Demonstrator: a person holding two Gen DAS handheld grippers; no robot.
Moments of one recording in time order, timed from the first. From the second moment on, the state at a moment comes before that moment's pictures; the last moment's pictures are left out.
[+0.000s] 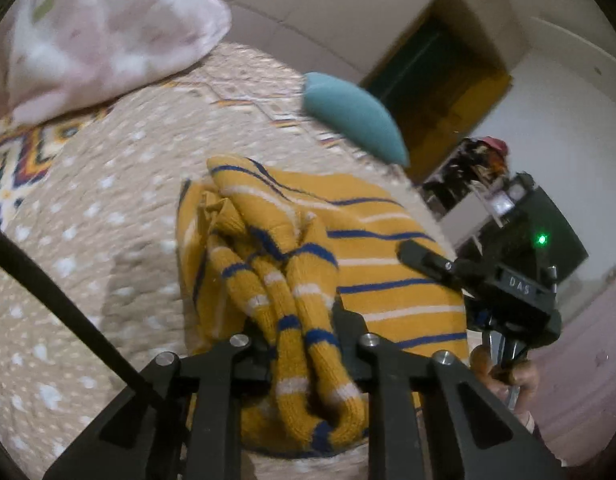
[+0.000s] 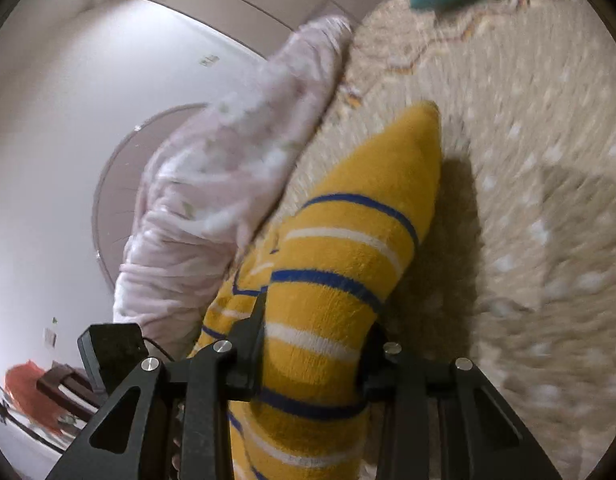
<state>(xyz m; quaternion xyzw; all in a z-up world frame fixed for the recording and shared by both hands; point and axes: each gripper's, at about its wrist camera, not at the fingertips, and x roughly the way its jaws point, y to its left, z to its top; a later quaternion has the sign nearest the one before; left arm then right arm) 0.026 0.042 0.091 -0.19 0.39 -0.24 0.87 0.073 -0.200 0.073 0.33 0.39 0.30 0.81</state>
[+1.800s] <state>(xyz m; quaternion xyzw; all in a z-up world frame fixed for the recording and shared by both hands) -0.011 0.047 0.021 -0.11 0.42 -0.12 0.90 -0.094 -0.341 0.008 0.39 0.35 0.18 0.83</state>
